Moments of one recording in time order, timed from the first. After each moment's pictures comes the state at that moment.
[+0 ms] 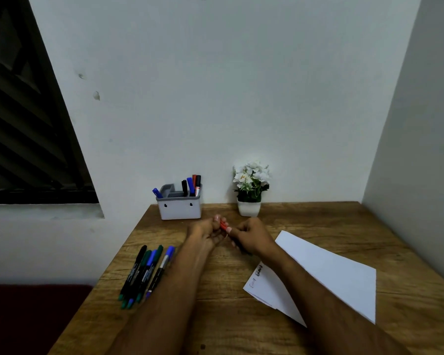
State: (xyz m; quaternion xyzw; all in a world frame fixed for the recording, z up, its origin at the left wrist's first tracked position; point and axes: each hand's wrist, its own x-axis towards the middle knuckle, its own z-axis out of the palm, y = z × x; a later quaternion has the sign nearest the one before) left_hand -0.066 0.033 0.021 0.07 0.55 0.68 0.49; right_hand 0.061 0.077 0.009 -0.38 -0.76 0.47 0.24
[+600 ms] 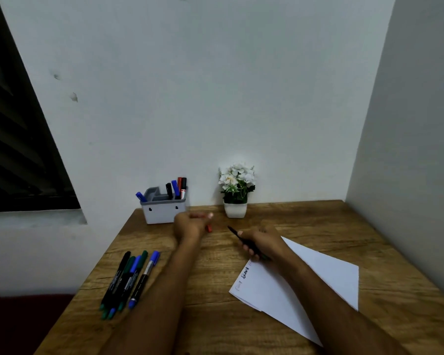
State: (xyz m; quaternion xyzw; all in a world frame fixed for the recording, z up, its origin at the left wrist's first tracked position) left_hand -0.066 0.047 0.017 0.19 0.74 0.61 0.23; right_hand 0.113 0.098 0.004 -0.42 -0.61 0.62 0.24
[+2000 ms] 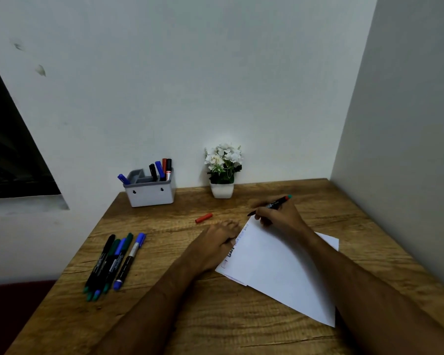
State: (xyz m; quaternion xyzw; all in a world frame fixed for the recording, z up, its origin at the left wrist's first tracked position) left_hand -0.018 0.026 -0.048 0.75 0.63 0.19 0.06; right_hand 0.172 0.135 -0.012 -0.35 -0.68 0.50 0.41
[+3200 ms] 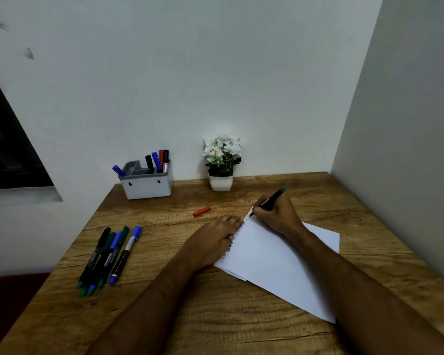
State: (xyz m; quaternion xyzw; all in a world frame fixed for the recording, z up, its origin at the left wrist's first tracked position) left_hand -0.017 0.026 -0.049 0.77 0.61 0.18 0.06; right_hand 0.164 0.154 -0.039 -0.36 -0.76 0.37 0.39
